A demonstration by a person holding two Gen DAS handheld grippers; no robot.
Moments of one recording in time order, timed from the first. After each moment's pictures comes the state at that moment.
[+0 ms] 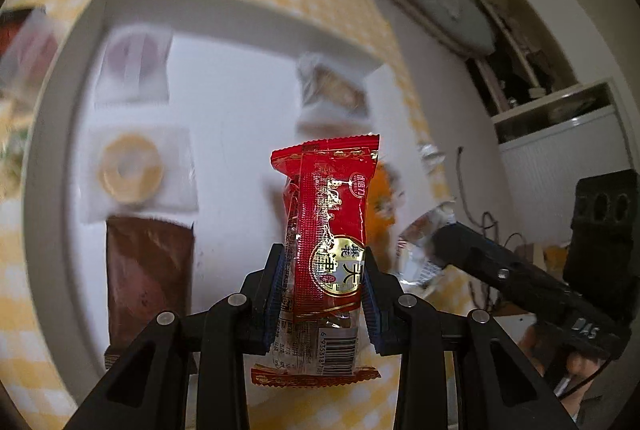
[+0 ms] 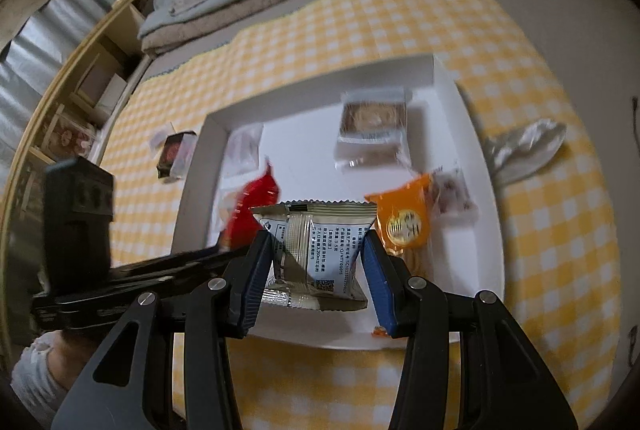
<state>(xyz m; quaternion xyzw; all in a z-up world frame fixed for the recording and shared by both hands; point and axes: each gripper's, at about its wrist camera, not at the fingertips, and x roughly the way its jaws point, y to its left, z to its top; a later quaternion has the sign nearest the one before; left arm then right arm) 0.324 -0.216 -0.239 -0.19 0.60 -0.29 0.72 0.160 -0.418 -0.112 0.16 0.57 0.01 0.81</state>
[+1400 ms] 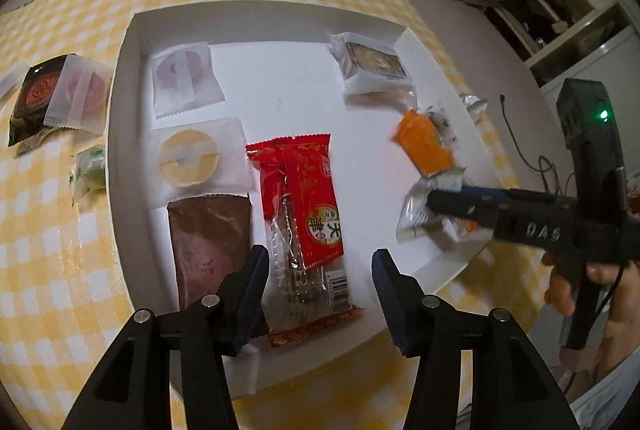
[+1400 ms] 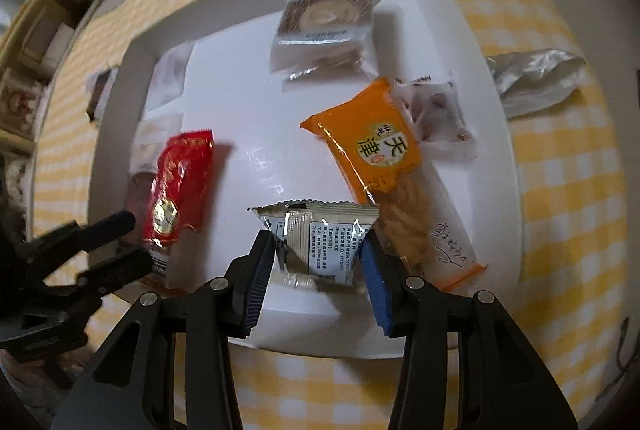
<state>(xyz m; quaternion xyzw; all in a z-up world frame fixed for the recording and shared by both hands) 0.285 -0.227 -0.207 -0.04 0.59 -0.26 0.76 0.165 -0.426 -0.174 0.13 0.66 -0.04 0.74</state>
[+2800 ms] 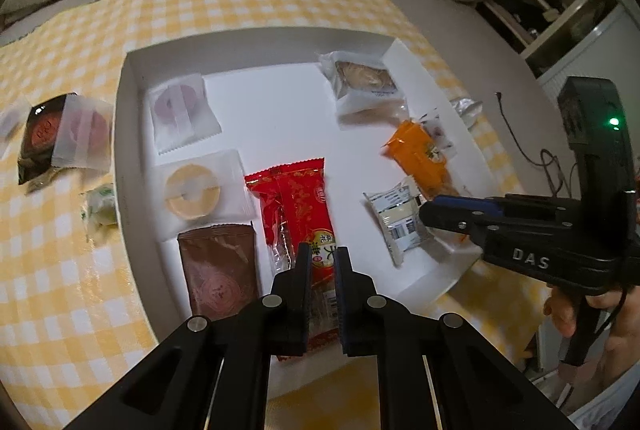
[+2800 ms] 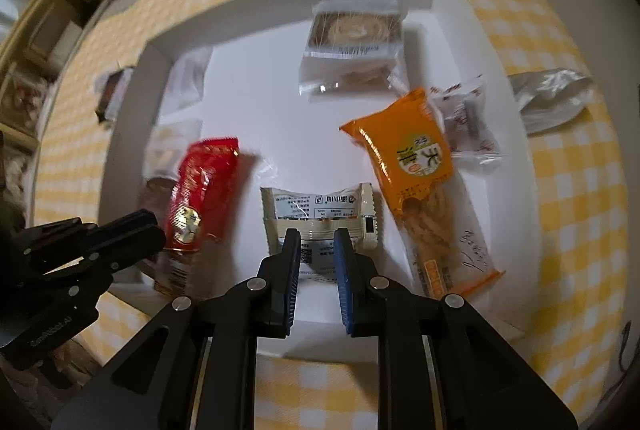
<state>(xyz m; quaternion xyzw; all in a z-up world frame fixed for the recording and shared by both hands) 0.287 -0.235 -0.189 -0.01 0.57 -0.26 0.78 0.168 -0.406 -0.171 0.11 0.65 -0.03 0.75</state>
